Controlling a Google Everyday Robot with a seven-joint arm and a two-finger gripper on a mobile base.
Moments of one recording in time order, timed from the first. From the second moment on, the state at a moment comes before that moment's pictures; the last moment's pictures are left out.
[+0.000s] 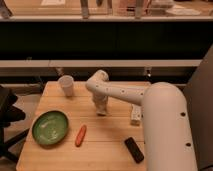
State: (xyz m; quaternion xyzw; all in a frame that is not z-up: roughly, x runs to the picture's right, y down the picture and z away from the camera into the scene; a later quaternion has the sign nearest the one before) arm -0.009 0.124 0.926 -0.25 -0.18 -0.61 0.73
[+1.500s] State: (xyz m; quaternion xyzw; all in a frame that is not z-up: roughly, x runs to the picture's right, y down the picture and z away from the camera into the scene) arm 0.006 0.140 0.903 -0.24 -0.18 -0.65 0.69
